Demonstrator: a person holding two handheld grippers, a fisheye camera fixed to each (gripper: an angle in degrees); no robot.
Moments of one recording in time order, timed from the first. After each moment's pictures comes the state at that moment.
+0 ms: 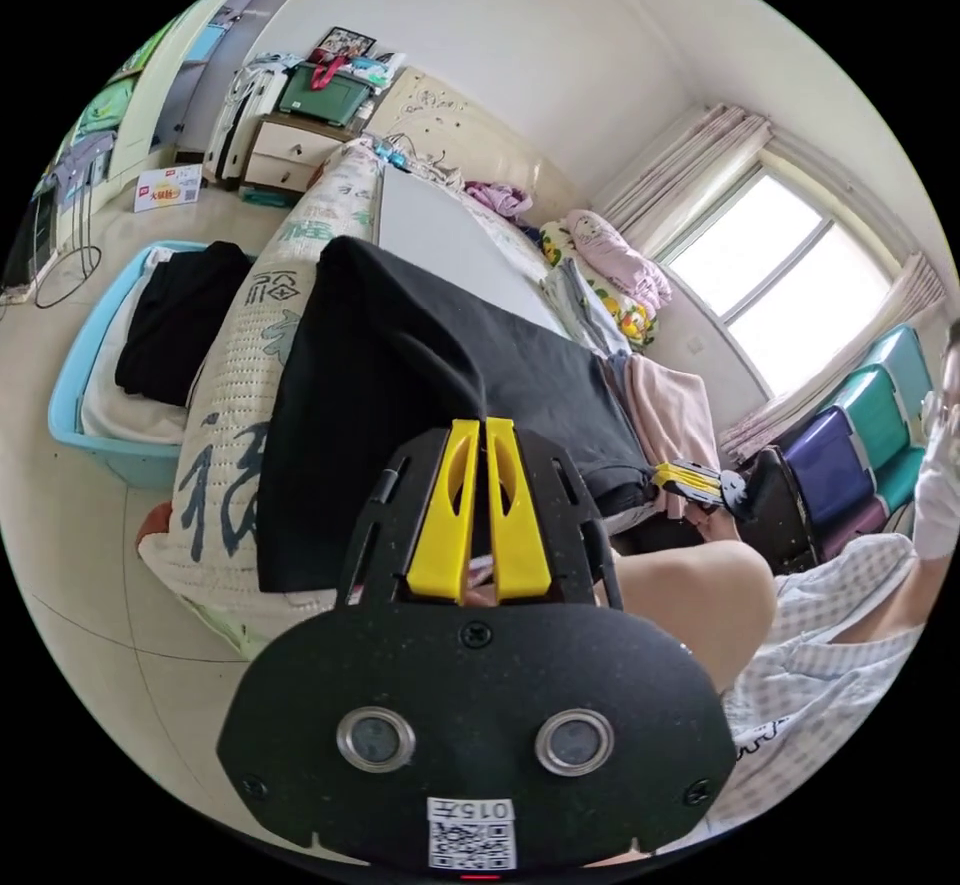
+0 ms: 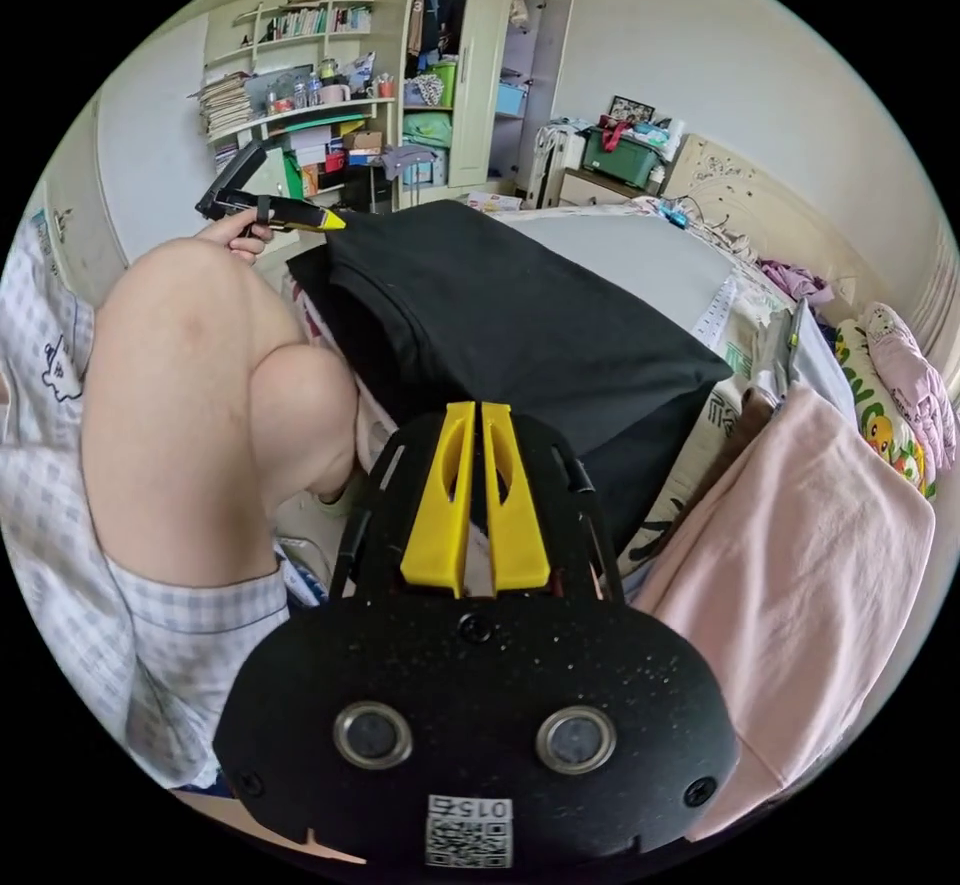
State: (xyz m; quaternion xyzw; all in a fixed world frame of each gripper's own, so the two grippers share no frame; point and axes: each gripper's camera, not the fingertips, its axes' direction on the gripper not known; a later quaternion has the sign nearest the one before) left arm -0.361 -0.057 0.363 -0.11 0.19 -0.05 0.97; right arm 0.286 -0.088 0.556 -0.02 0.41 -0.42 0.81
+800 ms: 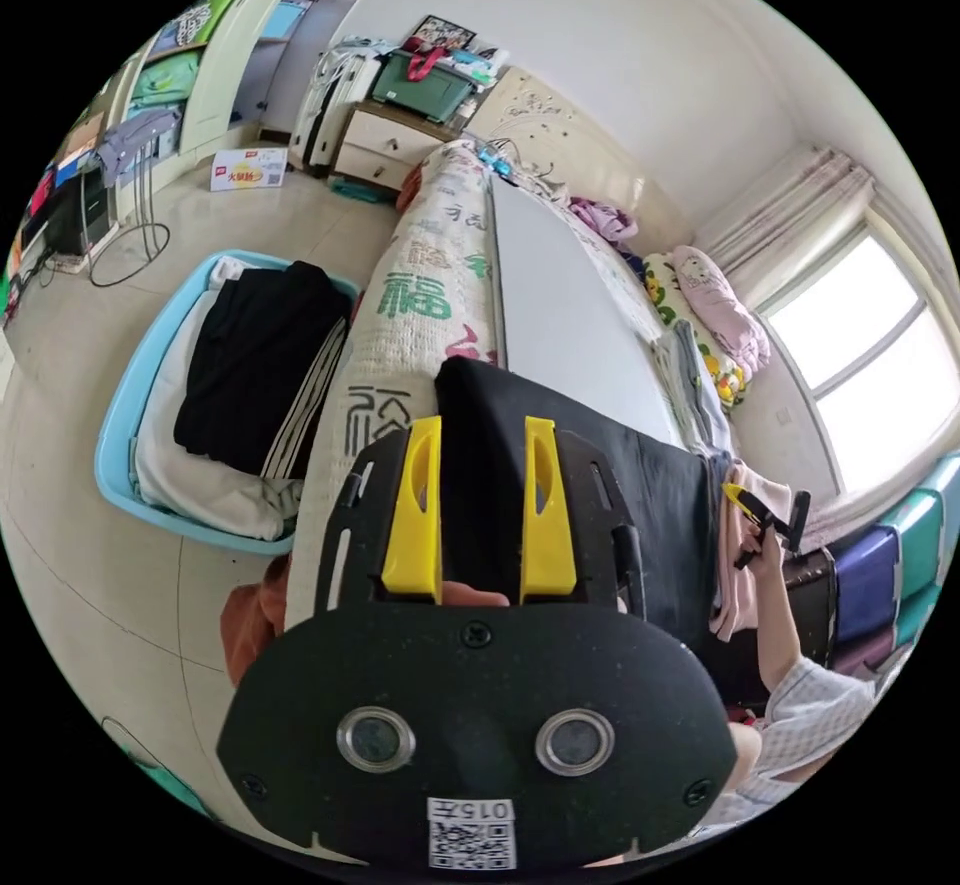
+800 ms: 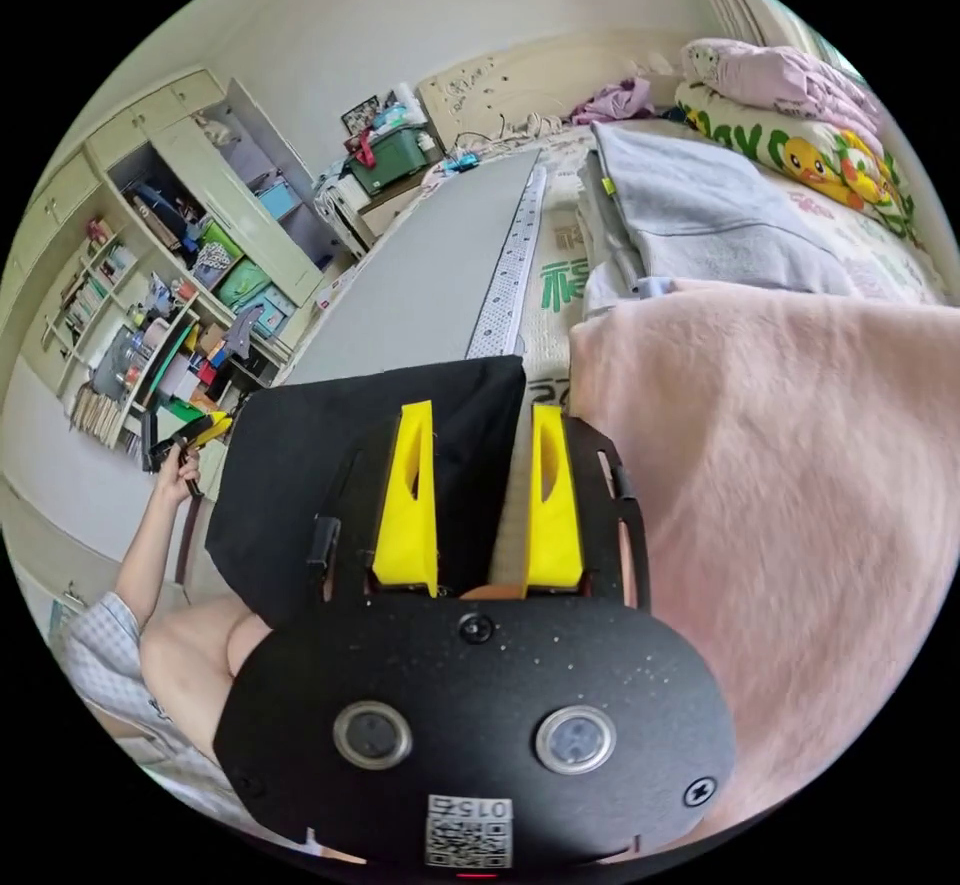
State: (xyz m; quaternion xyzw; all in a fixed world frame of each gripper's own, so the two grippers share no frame) left arm -0.409 -0.256 0.434 -0.15 0.07 -0.14 0.98; right arm 0.297 -0.359 0.401 0.15 0.36 -0.09 0.92
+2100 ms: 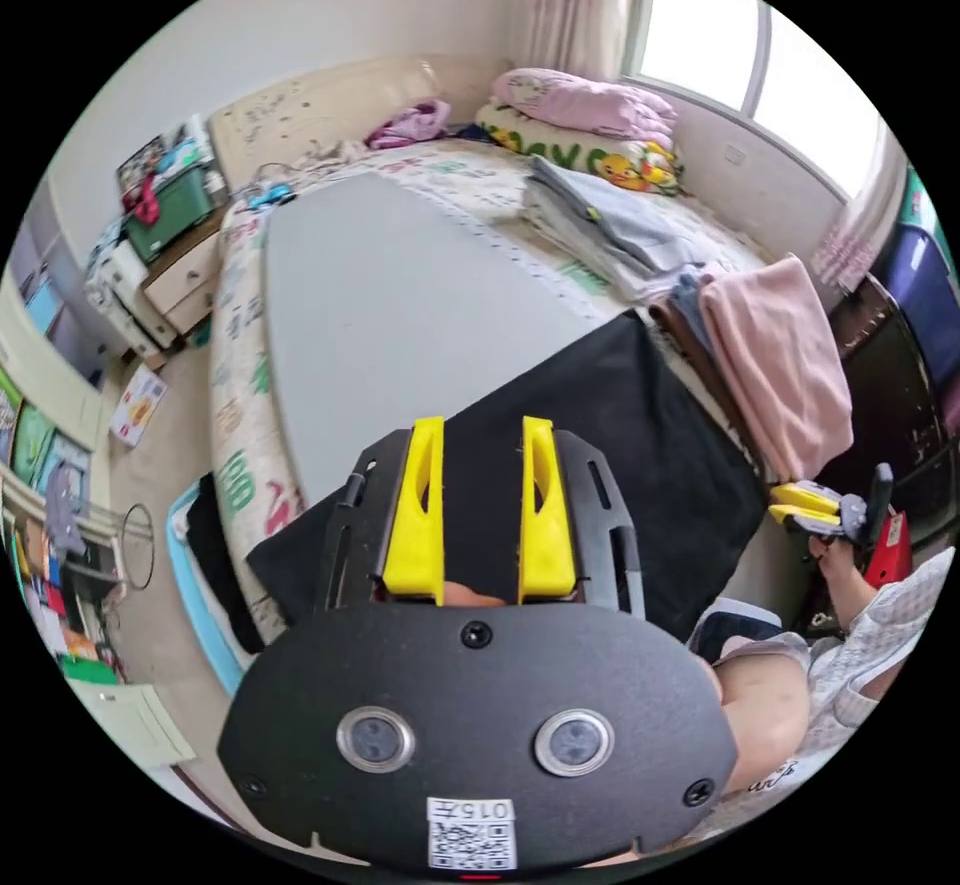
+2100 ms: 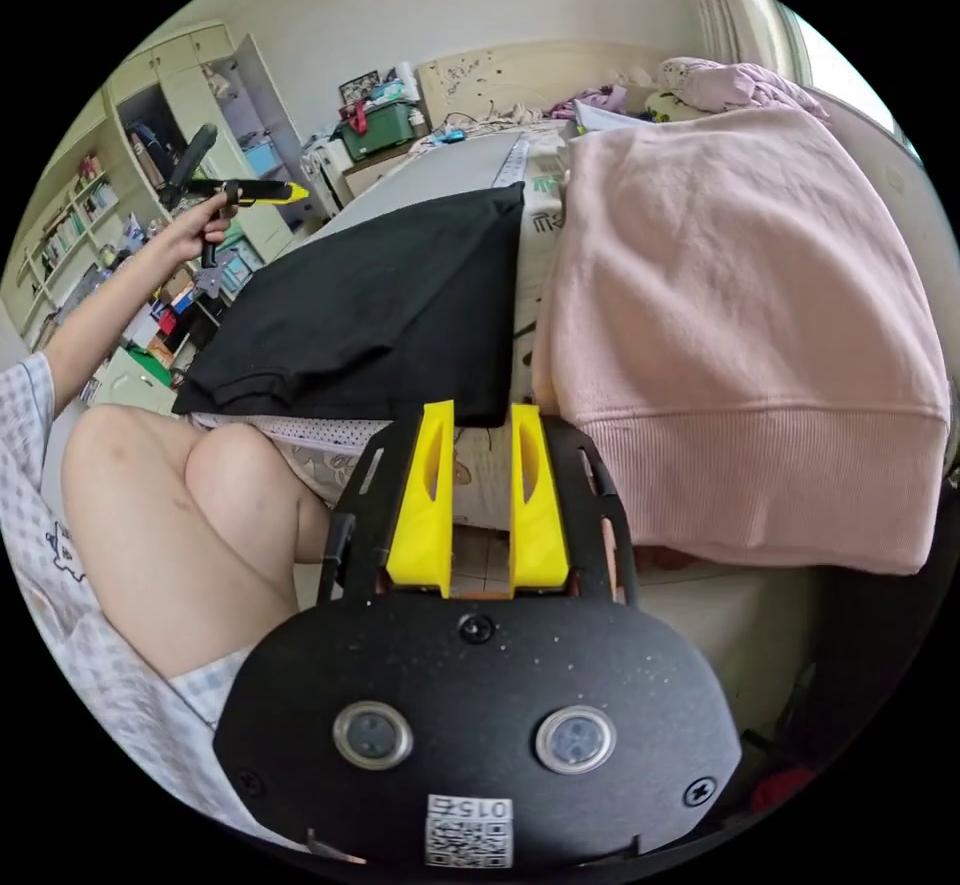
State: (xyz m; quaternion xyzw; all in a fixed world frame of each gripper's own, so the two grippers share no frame) left arm -0.032 -0.408 0.442 -0.23 0.08 0.25 0.94; right arm 0.292 -0.100 0.484 0.16 0.44 -0.09 0.88
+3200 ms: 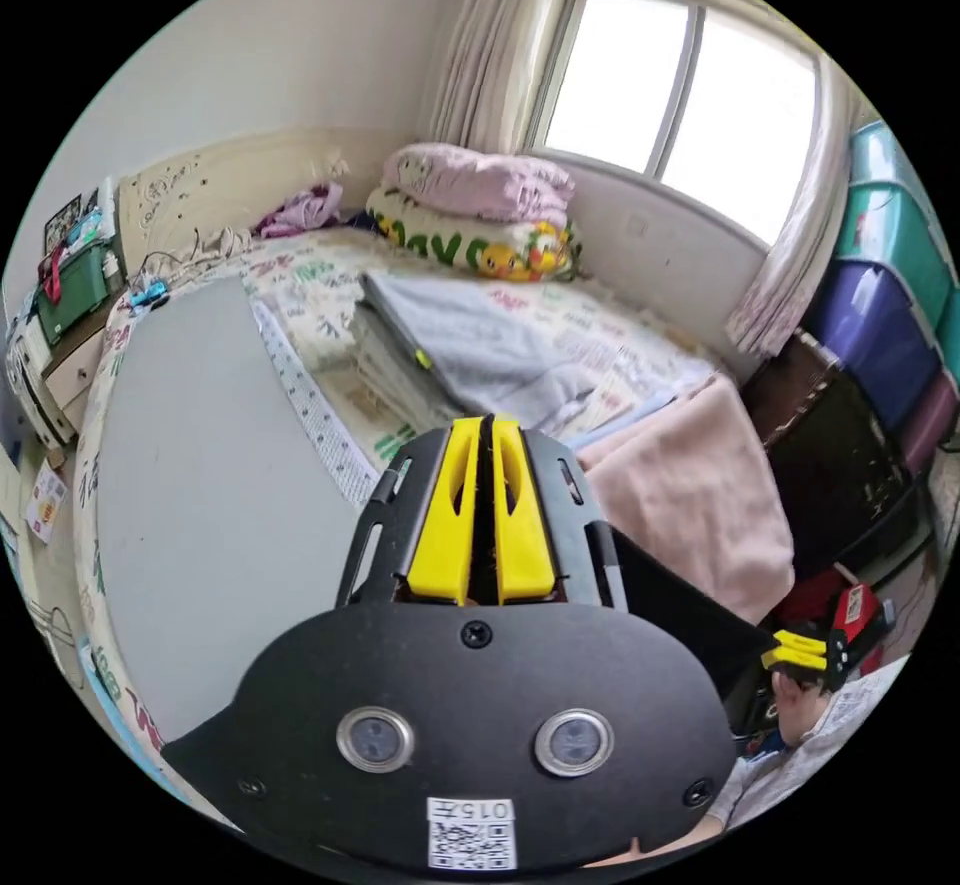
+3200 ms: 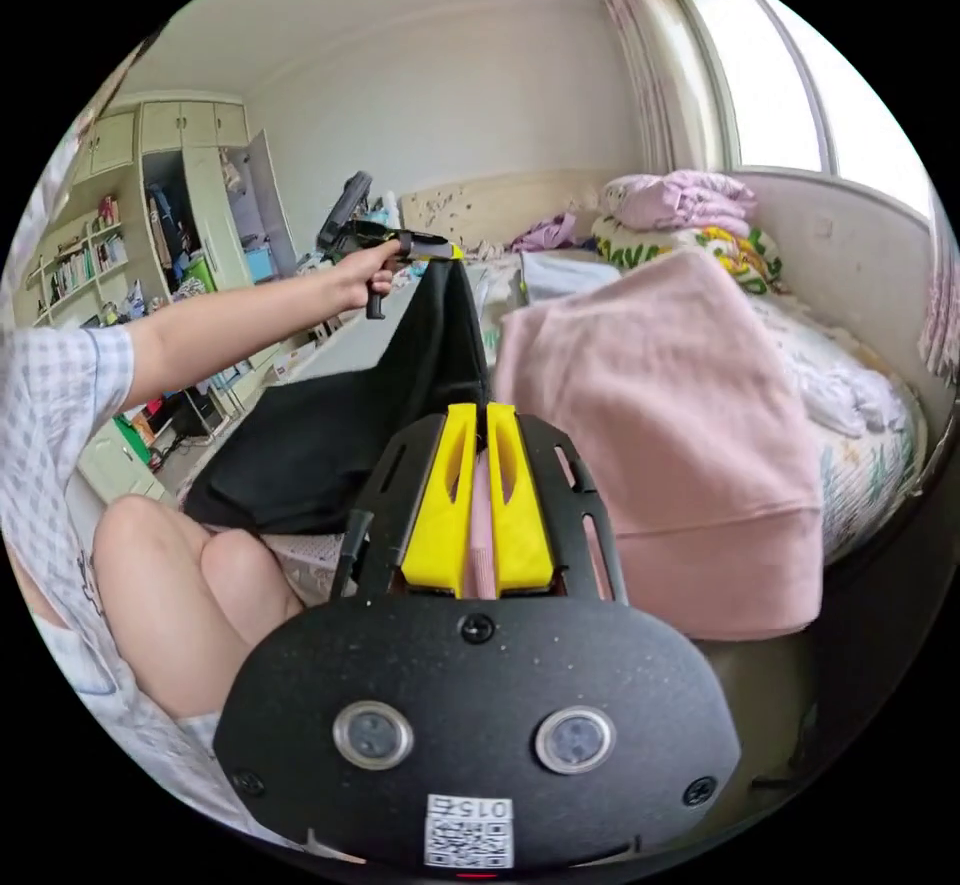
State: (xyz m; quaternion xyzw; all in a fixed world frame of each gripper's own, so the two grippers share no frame) left arm 0.149 -0.462 0.481 -0.11 0.23 0.23 0.94; right arm 0.291 -0.058 0.387 0.33 0.45 -0.18 0.81
